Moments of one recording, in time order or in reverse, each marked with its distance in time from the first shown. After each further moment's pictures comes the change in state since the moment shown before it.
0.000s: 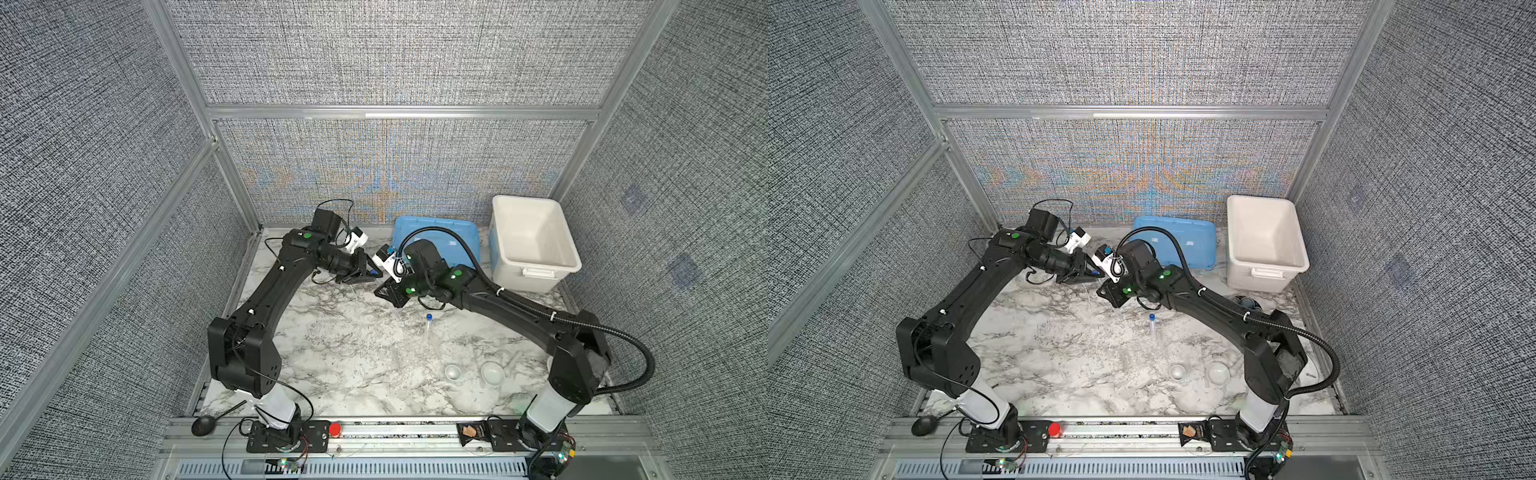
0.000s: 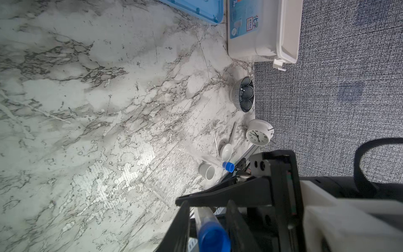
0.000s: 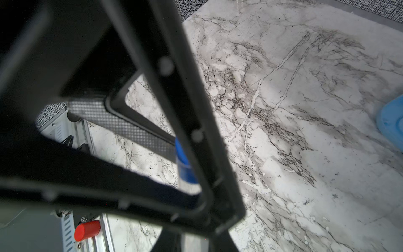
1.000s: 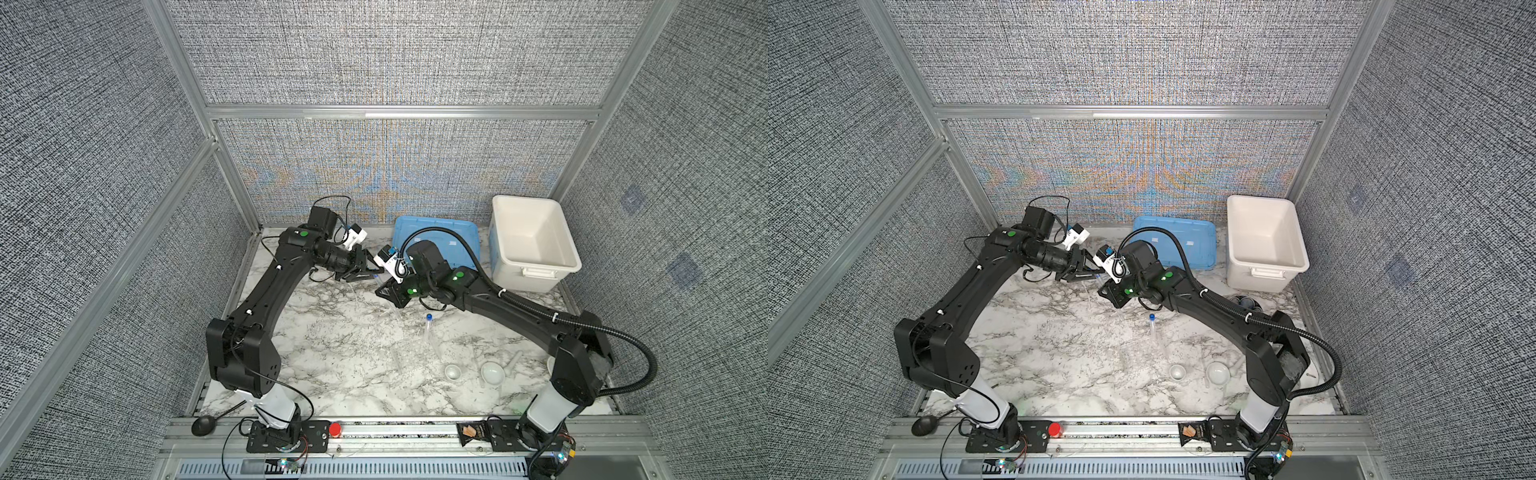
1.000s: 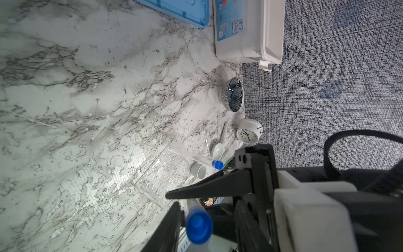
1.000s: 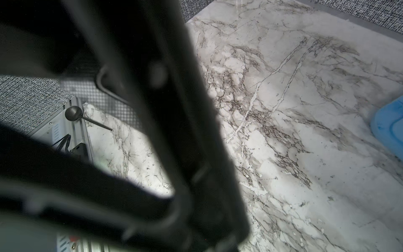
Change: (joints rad) left arm 0.019 0.001 0.022 -0.006 0.056 -0.002; right arm -0.005 -0.019 -0.040 0.037 0.000 -0.019
